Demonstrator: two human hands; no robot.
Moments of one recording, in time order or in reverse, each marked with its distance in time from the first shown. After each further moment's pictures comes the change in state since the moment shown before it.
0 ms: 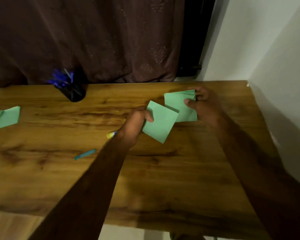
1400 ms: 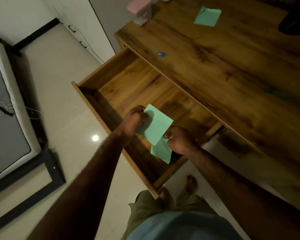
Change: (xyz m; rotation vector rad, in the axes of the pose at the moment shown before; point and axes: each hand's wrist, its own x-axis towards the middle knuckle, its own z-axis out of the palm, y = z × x) left_hand -0.400 -0.256 -0.400 -0.128 0.656 -0.244; right_hand -0.395 0.094 0.491 -0.898 -1.028 -0.178
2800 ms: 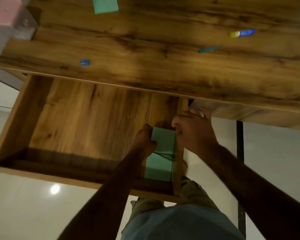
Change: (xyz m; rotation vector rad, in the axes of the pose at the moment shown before) left_hand 0.109 -0.081 0.069 0.613 -0.595 0.228; right_hand -0.052 0.012 -0.004 -0.389 0.660 0.241
